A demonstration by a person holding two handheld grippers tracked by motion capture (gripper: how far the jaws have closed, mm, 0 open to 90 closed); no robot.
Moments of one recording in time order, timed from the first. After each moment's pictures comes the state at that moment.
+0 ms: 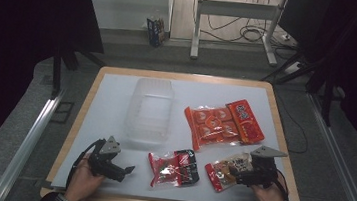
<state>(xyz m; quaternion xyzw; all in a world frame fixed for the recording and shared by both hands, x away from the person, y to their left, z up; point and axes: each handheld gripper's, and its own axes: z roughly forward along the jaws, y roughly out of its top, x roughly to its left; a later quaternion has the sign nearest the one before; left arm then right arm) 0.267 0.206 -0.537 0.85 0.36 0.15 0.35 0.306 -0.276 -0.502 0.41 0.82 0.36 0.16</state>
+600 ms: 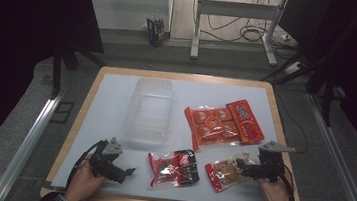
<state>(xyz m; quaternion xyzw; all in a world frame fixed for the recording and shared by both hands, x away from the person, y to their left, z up) 0.268 0.203 -0.540 0.86 0.36 0.14 0.34 0.325 -0.296 -0.501 0.43 0.81 0.35 0.19</state>
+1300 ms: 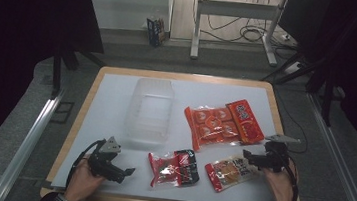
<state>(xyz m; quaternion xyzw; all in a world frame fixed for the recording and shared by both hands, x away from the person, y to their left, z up) 0.264 0.205 -0.532 0.85 0.36 0.12 0.35 0.358 -0.315 -0.506 0.48 0.78 0.35 0.19</state>
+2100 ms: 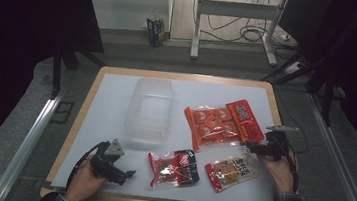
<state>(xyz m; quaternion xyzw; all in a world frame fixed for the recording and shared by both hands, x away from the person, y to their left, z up) 0.266 0.199 -0.539 0.87 0.36 0.12 0.31 0.401 -0.324 -0.515 0.51 0.77 0.32 0.19</state>
